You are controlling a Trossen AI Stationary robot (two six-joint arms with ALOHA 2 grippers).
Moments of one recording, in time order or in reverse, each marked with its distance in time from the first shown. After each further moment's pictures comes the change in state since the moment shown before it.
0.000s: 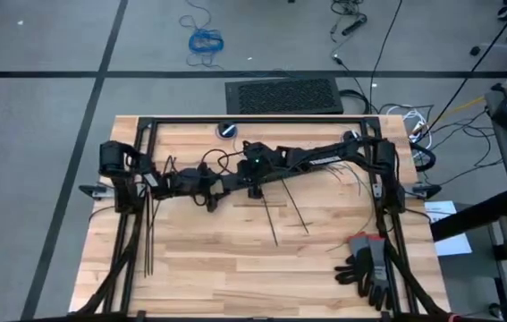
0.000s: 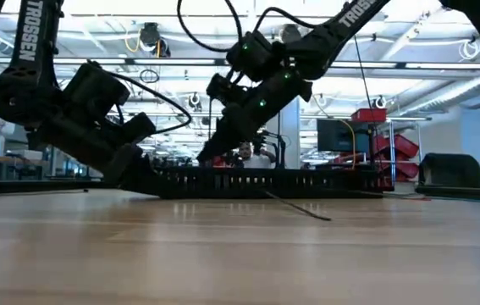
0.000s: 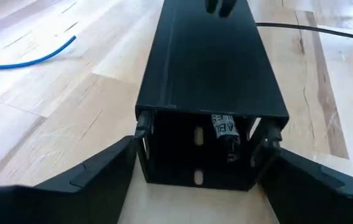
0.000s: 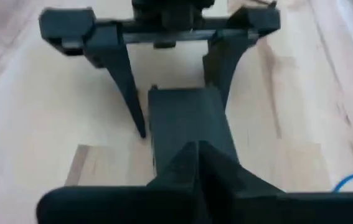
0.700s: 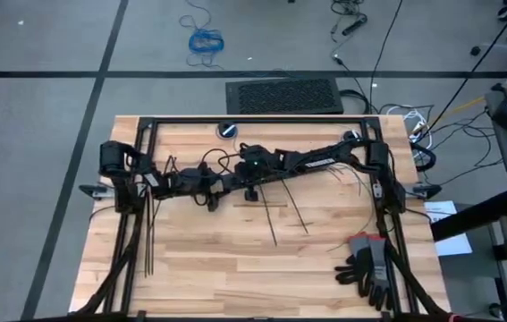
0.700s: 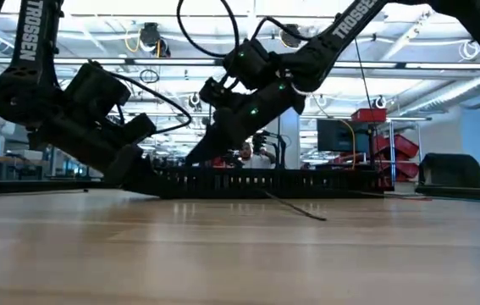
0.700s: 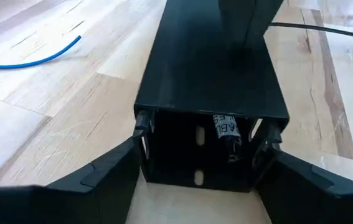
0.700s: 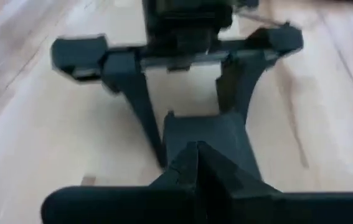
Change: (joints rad) left arm 0.001 0.000 0.003 -0.011 -0.010 0.004; right arm 0.005 0.082 0.004 0.137 -0.083 0.036
